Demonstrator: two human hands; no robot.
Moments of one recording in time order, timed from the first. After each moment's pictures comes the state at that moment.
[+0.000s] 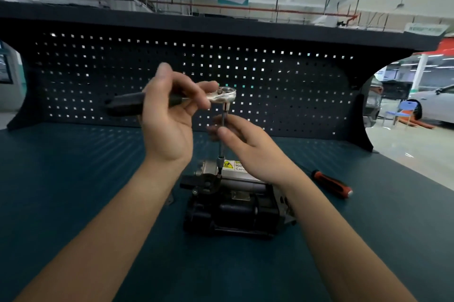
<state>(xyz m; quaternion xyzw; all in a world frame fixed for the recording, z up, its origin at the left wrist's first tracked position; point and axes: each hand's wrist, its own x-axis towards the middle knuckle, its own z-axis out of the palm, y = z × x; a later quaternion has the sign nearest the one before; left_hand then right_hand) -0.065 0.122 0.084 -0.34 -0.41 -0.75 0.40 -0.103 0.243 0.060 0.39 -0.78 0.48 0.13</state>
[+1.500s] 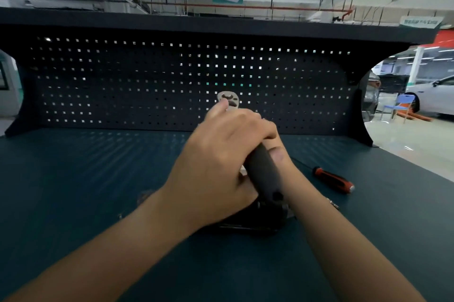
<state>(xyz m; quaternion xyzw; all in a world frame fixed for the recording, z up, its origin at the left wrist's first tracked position) -0.037 0.140 0.064 -0.37 -0.72 -0.19 0.55 -0.105 0.241 0.058 0.34 -0.76 0.49 0.26</state>
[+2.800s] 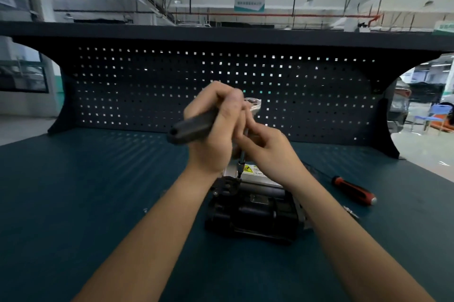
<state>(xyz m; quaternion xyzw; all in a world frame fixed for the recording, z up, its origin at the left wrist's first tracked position) -0.064 0.132 0.080 -0.41 -0.50 -0.58 0.50 -0.100 0.233 0.057 0.34 -0.78 0.50 0.18</state>
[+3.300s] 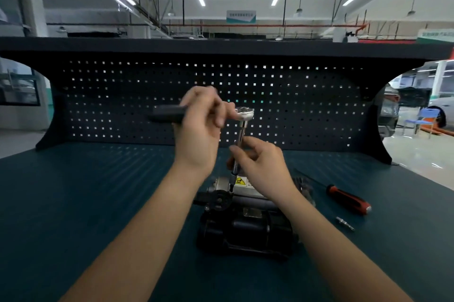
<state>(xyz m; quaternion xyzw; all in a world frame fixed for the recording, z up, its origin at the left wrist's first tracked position) -0.083 0.128 0.091 -0.32 -0.46 -0.74 0.38 -0.111 0.233 0.047 0.33 -0.75 0.50 0.26</state>
